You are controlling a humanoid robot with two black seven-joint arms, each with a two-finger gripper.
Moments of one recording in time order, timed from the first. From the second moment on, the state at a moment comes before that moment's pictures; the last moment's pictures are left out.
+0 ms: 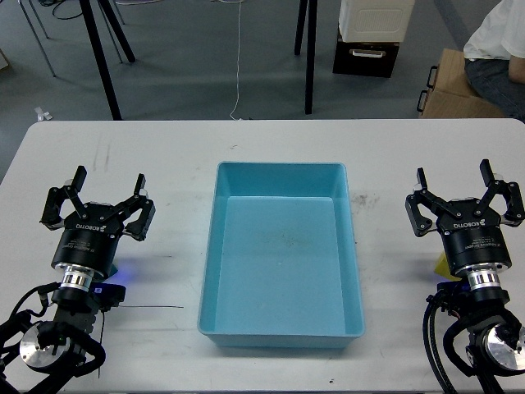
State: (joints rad) left arm -0.14 0.38 -0.81 -1.42 -0.50 -0.49 -0.49; right arm -0.13 0.00 1.40 1.53 0.02 0.28 0.21
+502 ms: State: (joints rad) left arm -0.14 0.38 -0.81 -1.42 -0.49 -0.49 -0.49; right arm -0.05 -0.10 1.41 1.49 -0.30 0.28 0.21
